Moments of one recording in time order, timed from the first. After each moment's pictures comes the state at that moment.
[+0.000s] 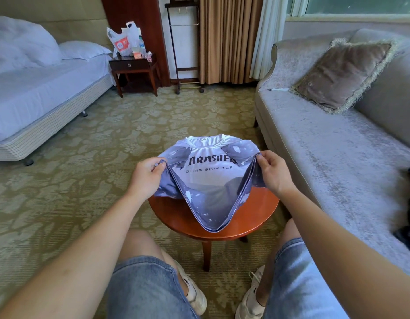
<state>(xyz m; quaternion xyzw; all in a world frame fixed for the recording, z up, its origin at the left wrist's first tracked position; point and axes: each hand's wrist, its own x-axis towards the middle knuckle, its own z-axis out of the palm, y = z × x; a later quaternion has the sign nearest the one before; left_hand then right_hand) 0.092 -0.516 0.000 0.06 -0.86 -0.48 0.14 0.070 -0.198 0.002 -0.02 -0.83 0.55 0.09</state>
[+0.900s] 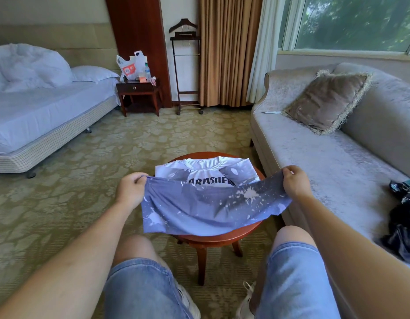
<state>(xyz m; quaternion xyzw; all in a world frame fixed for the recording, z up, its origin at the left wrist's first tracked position) 0.128 -0.538 0.005 0.18 -0.84 -0.48 0.19 0.090 -0.129 0.018 -0.14 -0.86 0.48 0.12</state>
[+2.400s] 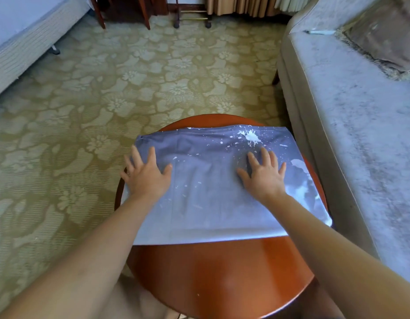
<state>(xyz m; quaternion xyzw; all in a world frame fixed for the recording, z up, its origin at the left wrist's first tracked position) -0.091 -0.520 -0.127 0.23 -0.96 -0.15 -0.02 -0.123 -0.249 -0.137 0.01 -0.99 0.12 -0.06</state>
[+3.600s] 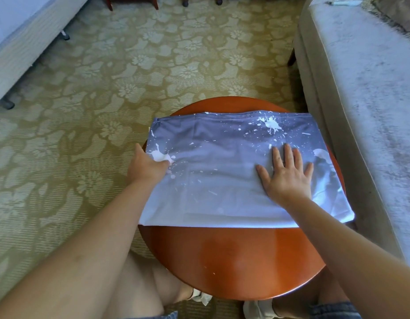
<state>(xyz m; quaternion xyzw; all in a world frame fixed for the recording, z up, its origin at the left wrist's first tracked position) -0.072 -0.549 -0.115 0.37 -0.87 -0.33 -0.04 -0.083 -0.235 -0.152 -0.02 -1.00 0.04 -0.05</state>
